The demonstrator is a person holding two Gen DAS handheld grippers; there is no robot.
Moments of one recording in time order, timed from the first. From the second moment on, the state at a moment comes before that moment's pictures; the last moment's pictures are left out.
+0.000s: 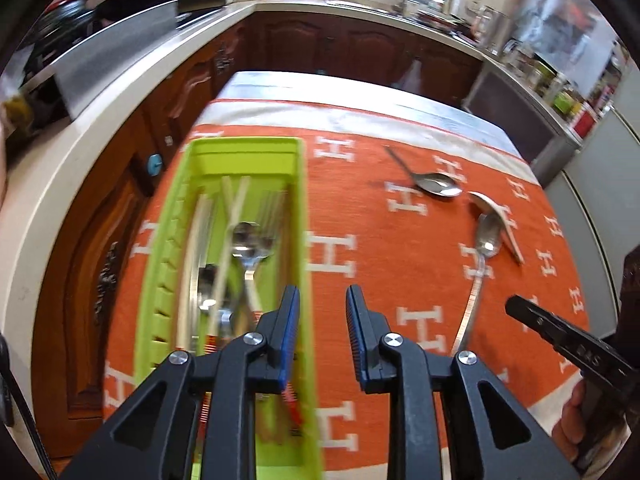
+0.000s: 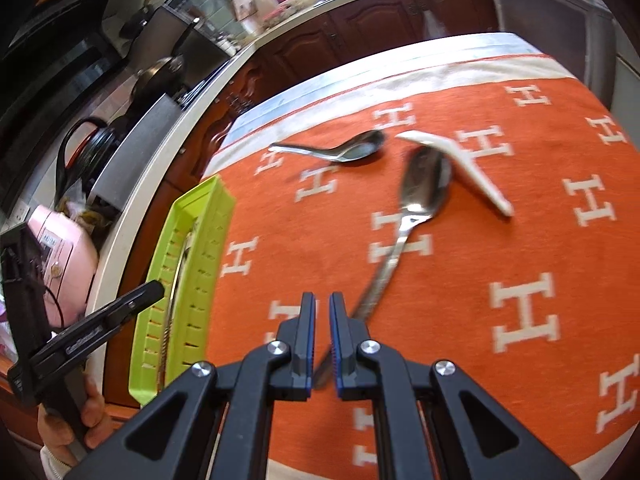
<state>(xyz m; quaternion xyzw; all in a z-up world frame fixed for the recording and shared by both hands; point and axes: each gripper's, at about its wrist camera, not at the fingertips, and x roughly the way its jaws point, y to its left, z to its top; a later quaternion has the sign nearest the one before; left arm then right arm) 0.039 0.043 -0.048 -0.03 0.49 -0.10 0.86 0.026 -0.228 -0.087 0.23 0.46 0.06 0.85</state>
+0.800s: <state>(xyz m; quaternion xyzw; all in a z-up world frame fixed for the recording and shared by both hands) 0.116 -0.128 -0.099 -0.03 0.52 -0.26 0.81 0.037 -0.310 -0.071 0.17 0.42 -0.02 0.89</state>
